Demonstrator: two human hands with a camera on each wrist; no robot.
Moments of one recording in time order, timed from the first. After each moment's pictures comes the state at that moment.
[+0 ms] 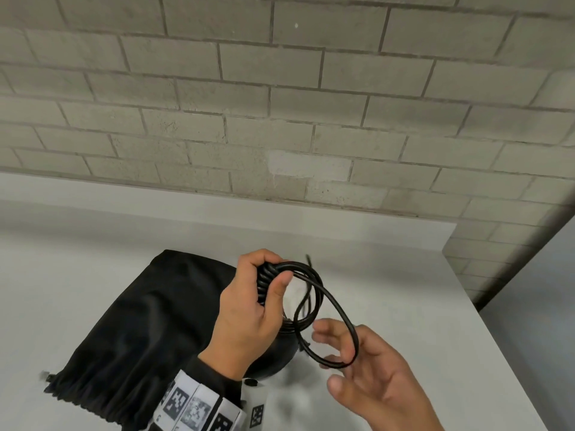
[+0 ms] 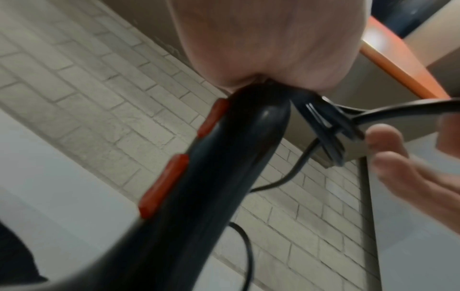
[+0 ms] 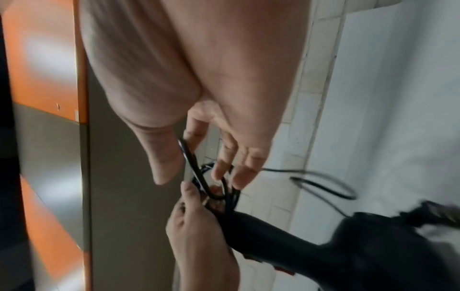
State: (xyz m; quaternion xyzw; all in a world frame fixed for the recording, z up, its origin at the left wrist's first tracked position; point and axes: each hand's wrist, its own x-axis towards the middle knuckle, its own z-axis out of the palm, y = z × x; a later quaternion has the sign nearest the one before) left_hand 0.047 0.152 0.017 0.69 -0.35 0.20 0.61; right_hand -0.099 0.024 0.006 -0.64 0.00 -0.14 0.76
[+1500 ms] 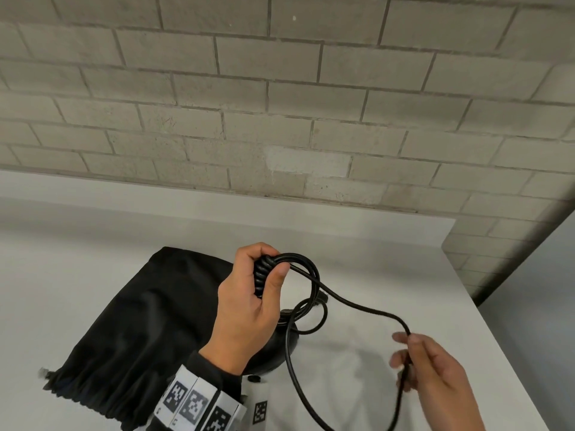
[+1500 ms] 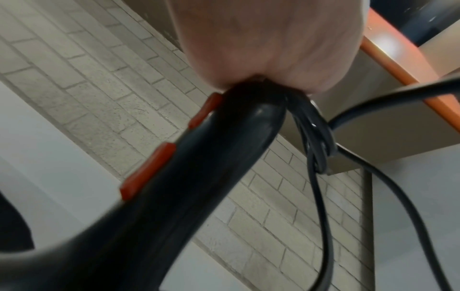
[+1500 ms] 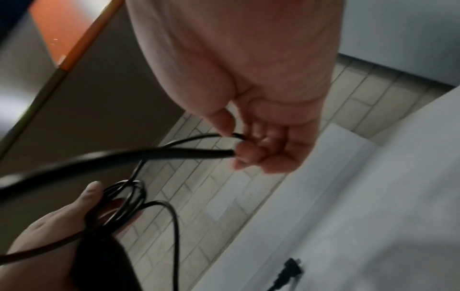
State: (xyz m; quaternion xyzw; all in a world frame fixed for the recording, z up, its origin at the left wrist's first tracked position) left_hand 0.050 0.149 0.016 0.68 -0.34 0.18 0.62; right_hand -0.119 -0.036 -0.039 -0.63 0.35 -0.30 0.62
